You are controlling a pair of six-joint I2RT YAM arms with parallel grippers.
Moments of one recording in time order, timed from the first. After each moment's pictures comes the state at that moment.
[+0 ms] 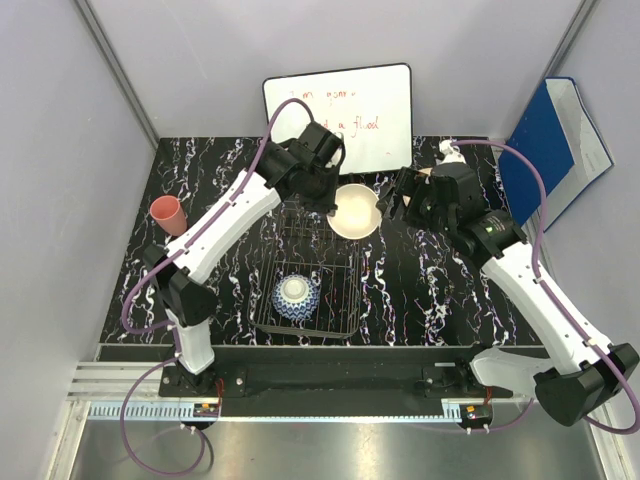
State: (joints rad) left arm -0.73 1.84 2.07 -1.18 -0.02 -0.50; right arm 0.49 1.16 1.26 -0.64 0.08 0.66
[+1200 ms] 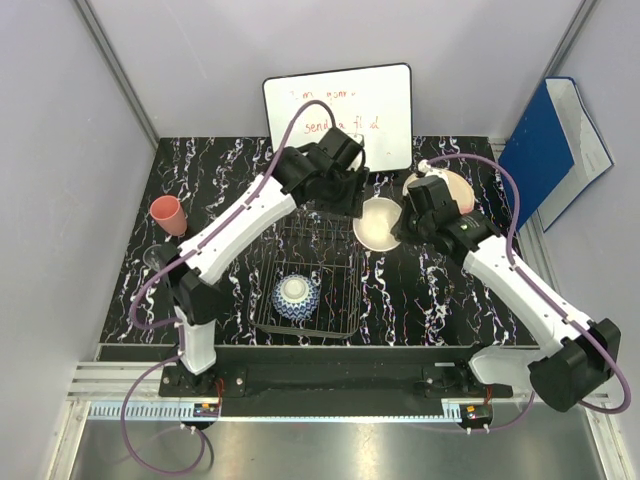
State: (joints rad) left arm -0.82 1.90 2.13 -1.15 -0.05 -0.51; right arm 0.53 1.24 1.16 -0.68 0.17 0.59
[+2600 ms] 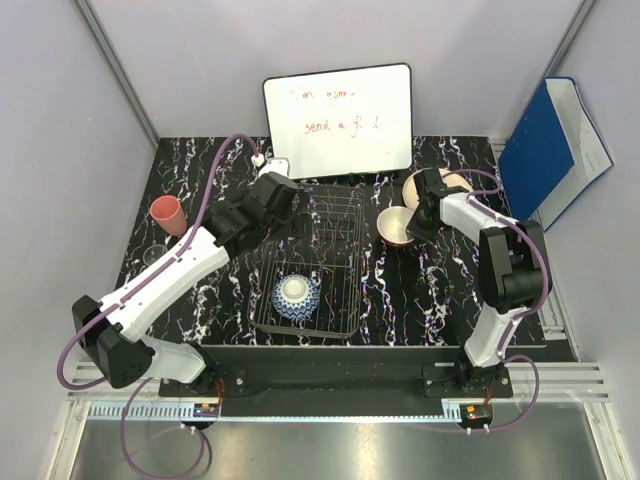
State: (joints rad) left arm -0.74 1.35 1.37 -0.85 -0.37 -0.56; right arm 0.22 1.81 1.24 -0.61 0.11 0.73
